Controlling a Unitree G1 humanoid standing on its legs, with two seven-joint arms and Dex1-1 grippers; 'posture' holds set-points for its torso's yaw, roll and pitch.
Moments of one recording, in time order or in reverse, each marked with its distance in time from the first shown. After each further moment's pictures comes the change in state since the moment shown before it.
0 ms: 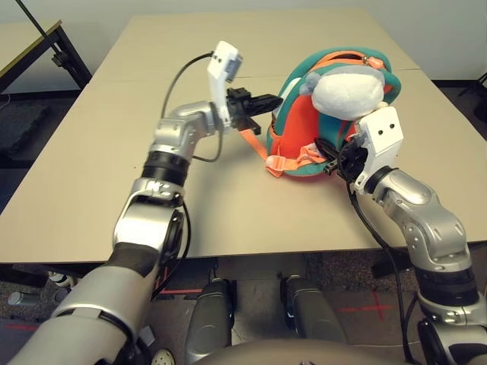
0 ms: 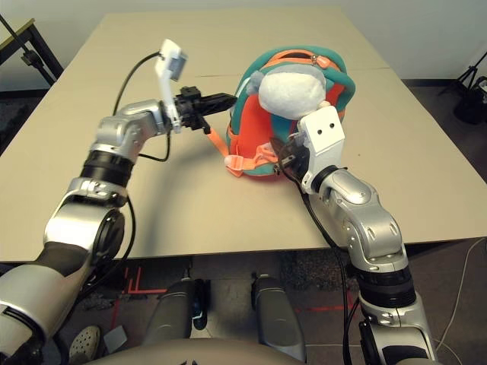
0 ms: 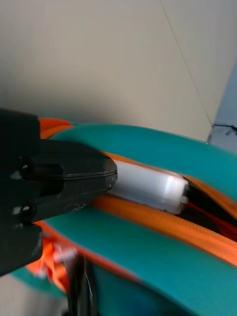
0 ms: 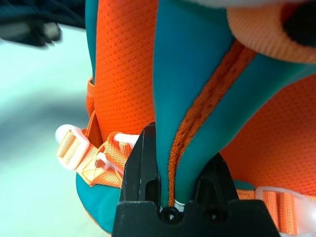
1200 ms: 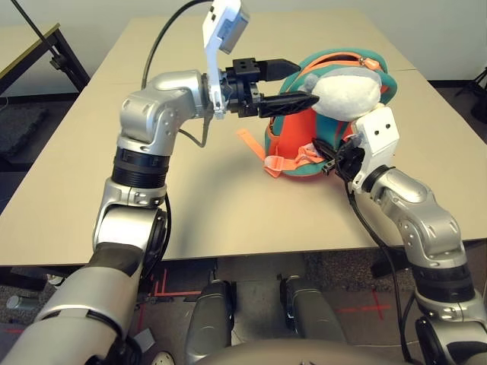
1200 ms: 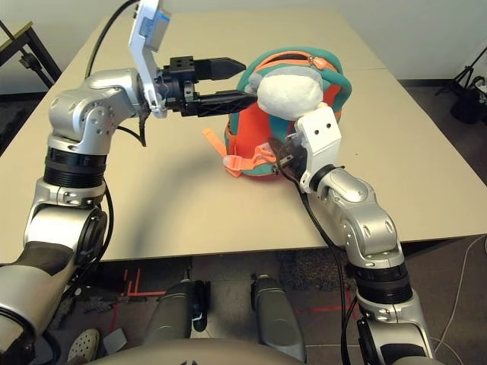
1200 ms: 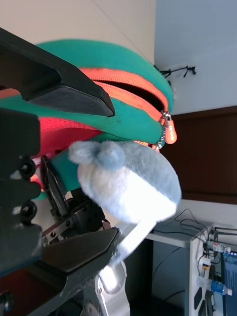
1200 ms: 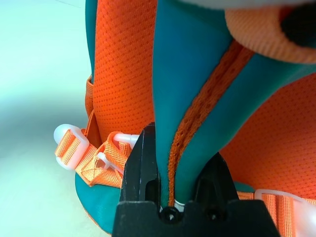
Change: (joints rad) left arm 0.025 0.132 -0.066 -0.595 -0.203 0.328 -0.141; right arm -0.004 0.008 0.008 0.039 -0.030 -0.036 0.023
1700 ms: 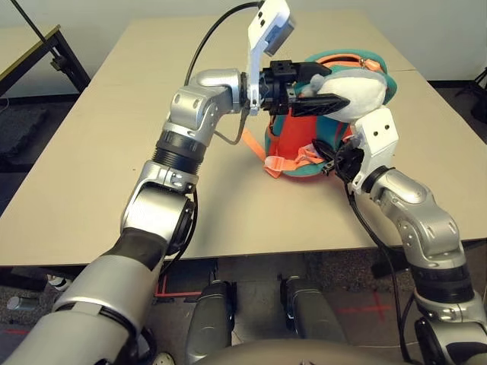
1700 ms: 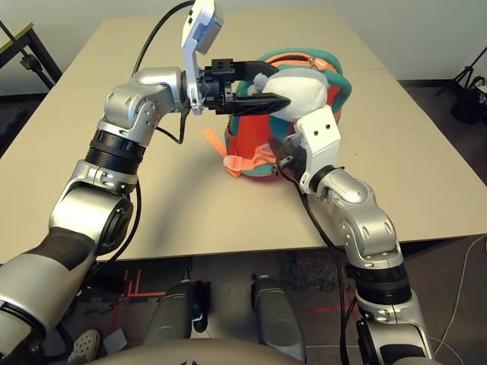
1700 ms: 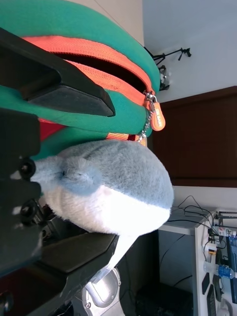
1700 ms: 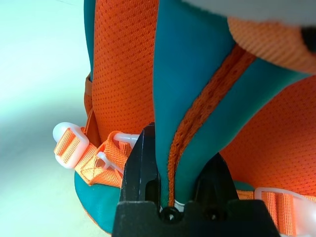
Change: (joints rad) left arm -0.083 -0.107 -0.040 0.189 0.079 -0.146 -0.049; right arm 0.005 0.006 0.000 0.000 -0.010 0.000 0.000
